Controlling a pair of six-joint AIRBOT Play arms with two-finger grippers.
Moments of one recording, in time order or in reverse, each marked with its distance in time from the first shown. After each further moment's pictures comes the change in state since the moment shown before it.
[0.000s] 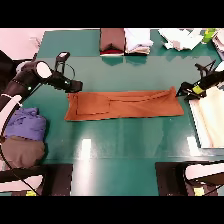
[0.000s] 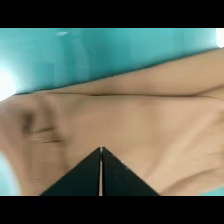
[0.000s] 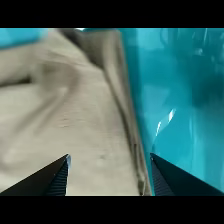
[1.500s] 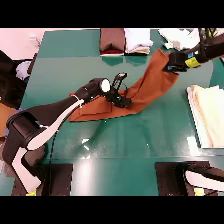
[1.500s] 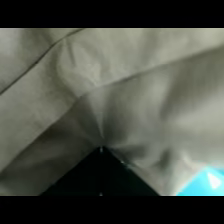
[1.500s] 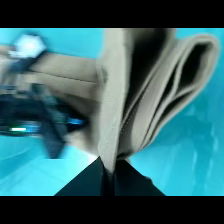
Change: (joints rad) left arm -0.414 -0.480 0.336 -0.217 0.091 -0.010; right arm 0.431 0.291 0.336 0.118 0.121 0.109
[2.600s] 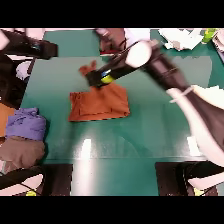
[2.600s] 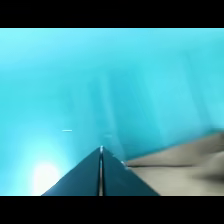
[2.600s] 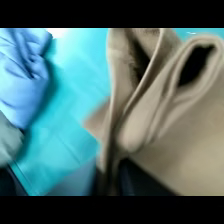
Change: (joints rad) left arm 0.515 0.636 0.010 0.411 -0.179 0.005; right arm 0.611 -0.357 0.161 0.042 -0.427 0.121
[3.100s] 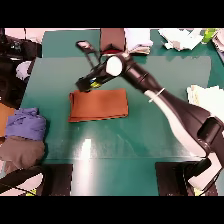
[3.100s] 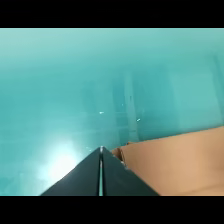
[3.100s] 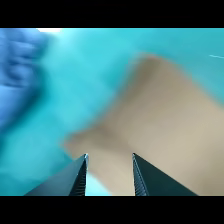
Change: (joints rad) left arm 0.040 0.074 0.000 0.044 -0.108 0.008; right arm 0.004 -0.135 0.148 -0.159 0.084 -0.027
